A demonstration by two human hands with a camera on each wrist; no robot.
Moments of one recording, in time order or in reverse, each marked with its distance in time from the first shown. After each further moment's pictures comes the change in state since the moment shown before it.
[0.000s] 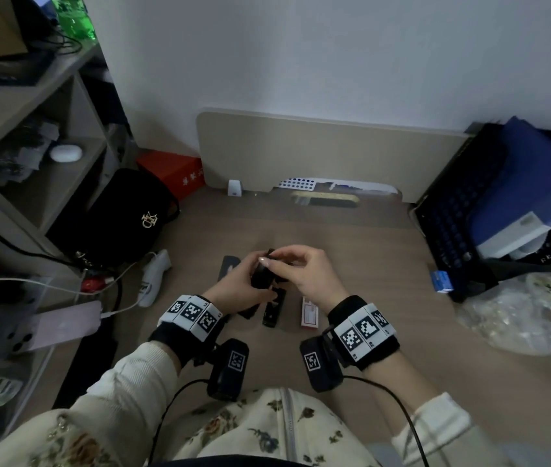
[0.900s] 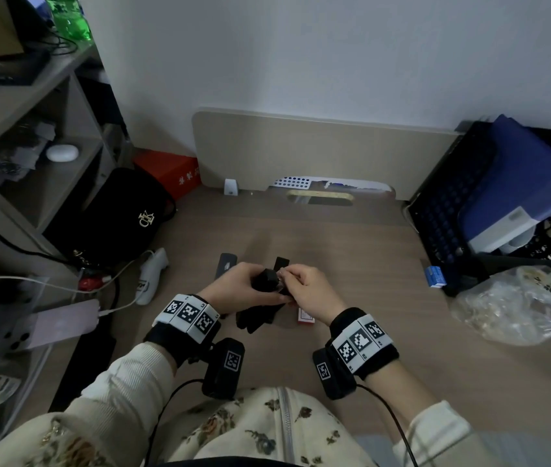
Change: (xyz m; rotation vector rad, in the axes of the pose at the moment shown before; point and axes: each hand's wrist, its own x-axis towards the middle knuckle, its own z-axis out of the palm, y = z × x) left_hand -0.018 0.017 0.000 0.046 -0.147 0.073; right_hand -0.011 0.036 -0.007 -0.437 -0.051 0.032
